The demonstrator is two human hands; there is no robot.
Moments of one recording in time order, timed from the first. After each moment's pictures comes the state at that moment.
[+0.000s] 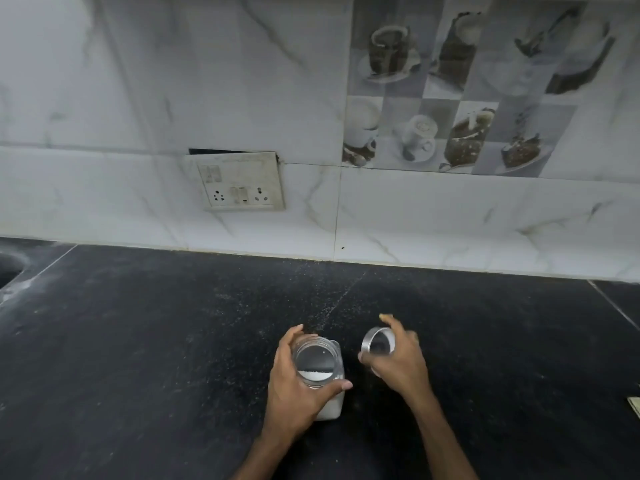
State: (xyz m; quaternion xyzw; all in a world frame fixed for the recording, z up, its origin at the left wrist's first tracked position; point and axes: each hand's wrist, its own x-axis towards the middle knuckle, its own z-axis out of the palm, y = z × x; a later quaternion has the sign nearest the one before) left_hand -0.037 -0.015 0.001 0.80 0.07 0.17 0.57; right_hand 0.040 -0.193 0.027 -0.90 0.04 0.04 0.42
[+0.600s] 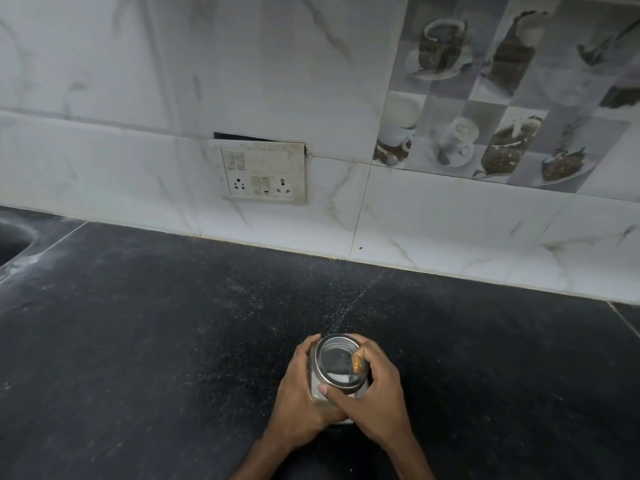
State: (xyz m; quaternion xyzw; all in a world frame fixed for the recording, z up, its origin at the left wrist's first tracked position) left_hand -0.038 0.009 -0.022 0.80 0.06 0.10 0.59; right_hand -0.007 -0.130 0.029 -0.83 -0.17 -0.04 0.53
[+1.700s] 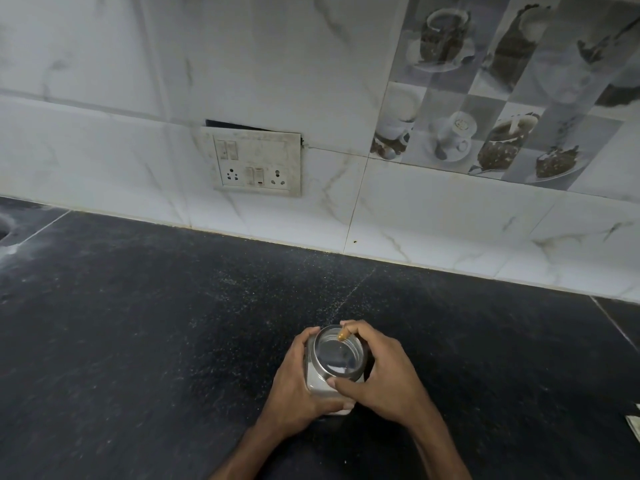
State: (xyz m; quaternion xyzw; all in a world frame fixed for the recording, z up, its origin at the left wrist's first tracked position) left_hand -0.031 0.019 -0.015 0.80 0.02 0.07 0.60; right_hand 0.011 -0.143 0.067 -0.88 -0.25 0.04 0.39
